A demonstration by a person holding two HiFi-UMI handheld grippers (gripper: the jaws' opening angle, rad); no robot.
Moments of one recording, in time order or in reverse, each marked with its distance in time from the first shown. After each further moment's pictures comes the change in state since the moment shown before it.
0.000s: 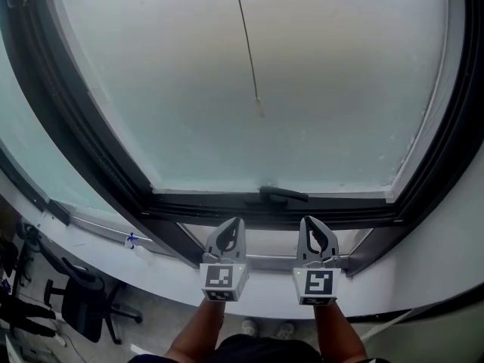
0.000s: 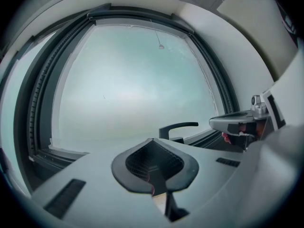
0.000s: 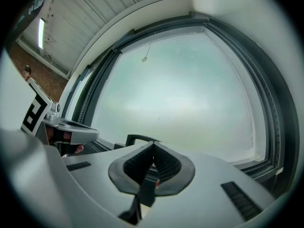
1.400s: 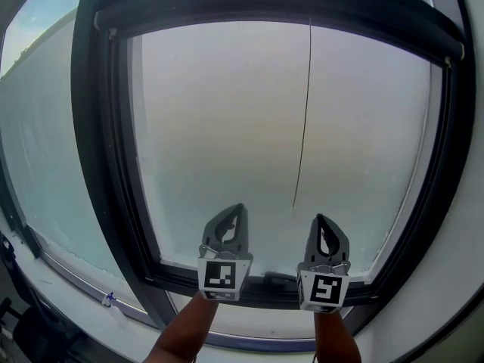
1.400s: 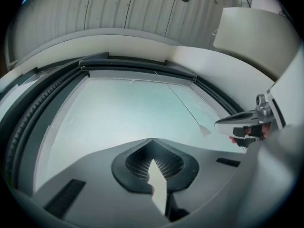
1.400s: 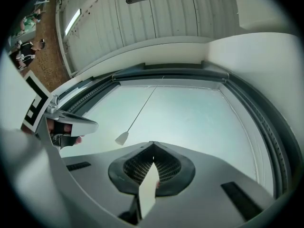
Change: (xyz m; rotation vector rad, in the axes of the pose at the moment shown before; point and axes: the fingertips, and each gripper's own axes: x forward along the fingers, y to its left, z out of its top) left arm 0.025 0.068 0.283 0.144 -0.582 0.012; right arm 0.059 -0.022 0.263 -0.244 -0.437 -0.171
